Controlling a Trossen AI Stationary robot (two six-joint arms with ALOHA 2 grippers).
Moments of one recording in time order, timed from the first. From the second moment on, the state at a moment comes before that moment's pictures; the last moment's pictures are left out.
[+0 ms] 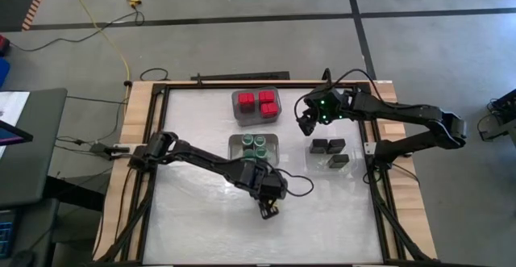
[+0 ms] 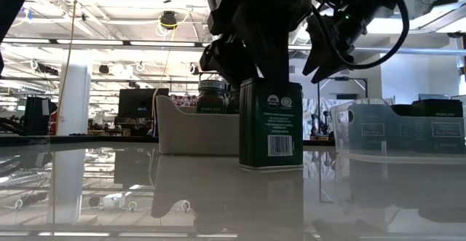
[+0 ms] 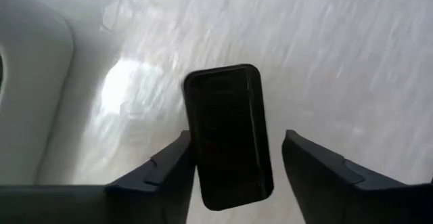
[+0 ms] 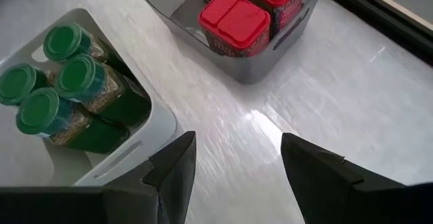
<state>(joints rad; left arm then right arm) -0.28 2.14 1.83 -0.83 -0.03 -0.64 -0.38 1.22 0.91 -0.52 0.03 0.33</state>
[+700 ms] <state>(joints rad) -0.28 2.15 2.09 -1.10 -0.20 -0.56 -0.33 1.15 0.92 -0.68 0.03 0.41</state>
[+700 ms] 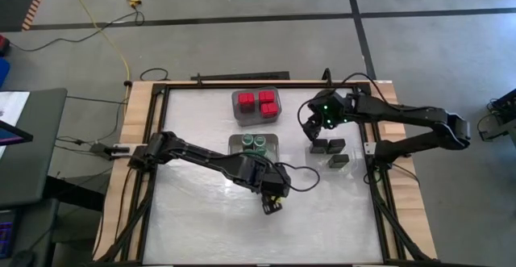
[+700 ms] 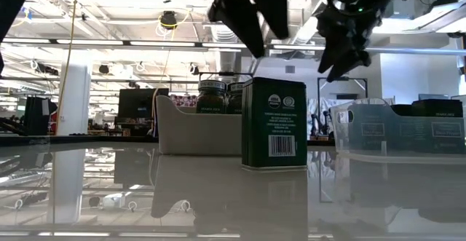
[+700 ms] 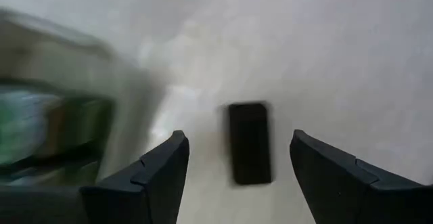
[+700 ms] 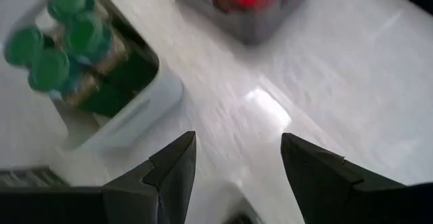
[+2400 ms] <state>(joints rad) -0.14 0.81 0.96 -1.03 -0.42 -0.19 0.50 2.10 1.96 -1.30 0.34 2.30</state>
